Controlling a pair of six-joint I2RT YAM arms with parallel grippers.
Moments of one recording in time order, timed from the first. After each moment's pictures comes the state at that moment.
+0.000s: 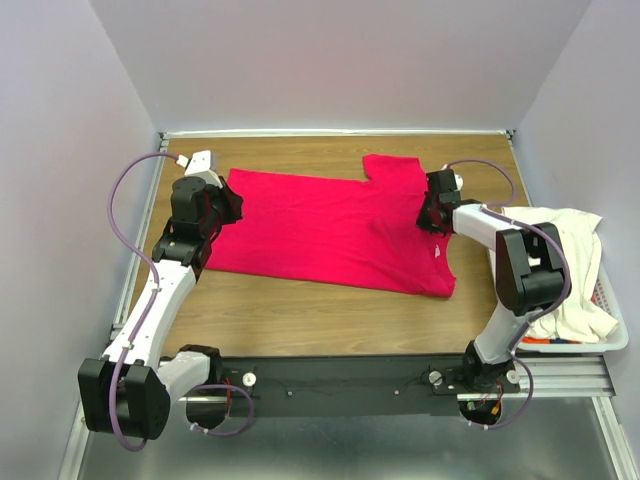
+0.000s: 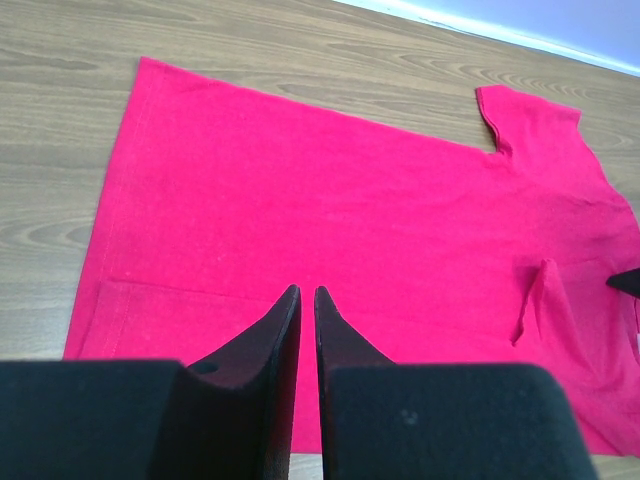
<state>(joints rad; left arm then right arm) -0.14 1.07 0.85 -0.14 0.07 -0.35 0.20 1.77 1.04 -0.21 0.17 0.48</state>
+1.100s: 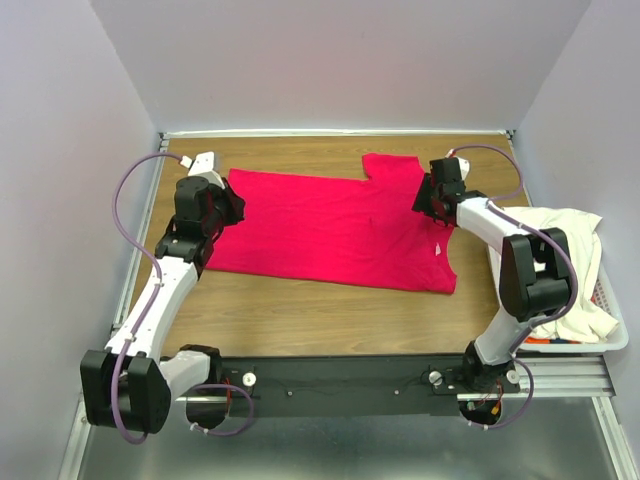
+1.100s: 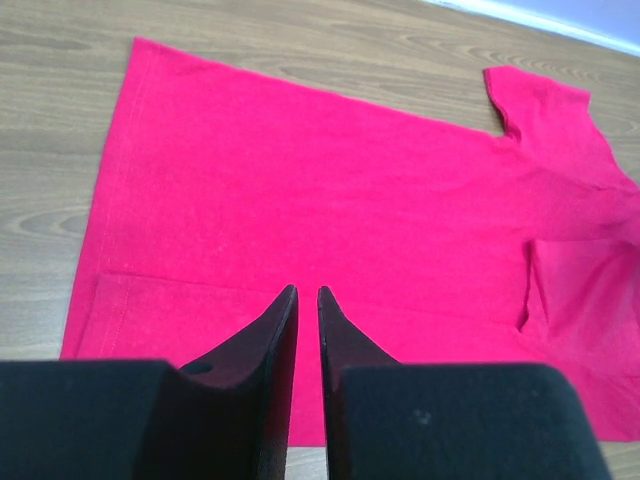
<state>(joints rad) -0.14 1.09 0.84 -0.14 0.08 -0.35 0.20 1.73 1.12 -0.23 0.26 0.45</state>
